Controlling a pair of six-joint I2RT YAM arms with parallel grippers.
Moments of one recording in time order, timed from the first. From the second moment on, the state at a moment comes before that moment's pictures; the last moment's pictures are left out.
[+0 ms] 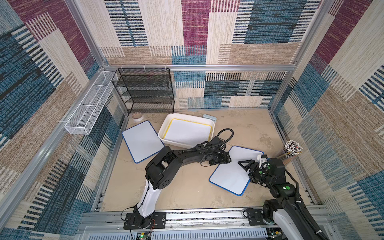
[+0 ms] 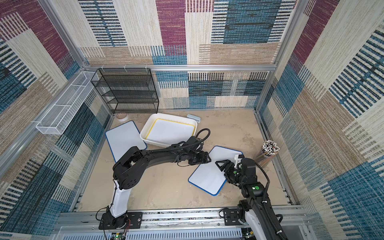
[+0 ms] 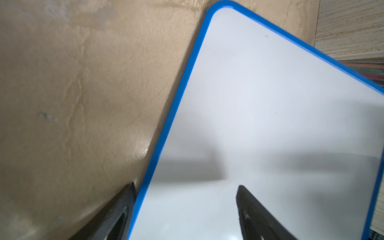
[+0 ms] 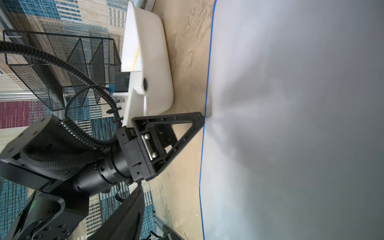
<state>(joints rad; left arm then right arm) -0.89 2.10 1.40 -0.26 0.32 -0.84 0.09 0.54 0.27 -0.36 -0.57 1.07</state>
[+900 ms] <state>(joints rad) -0.89 2.04 1.38 -0.37 0.32 -0.84 0.09 0.42 0.26 -0.48 -0.53 1.03</state>
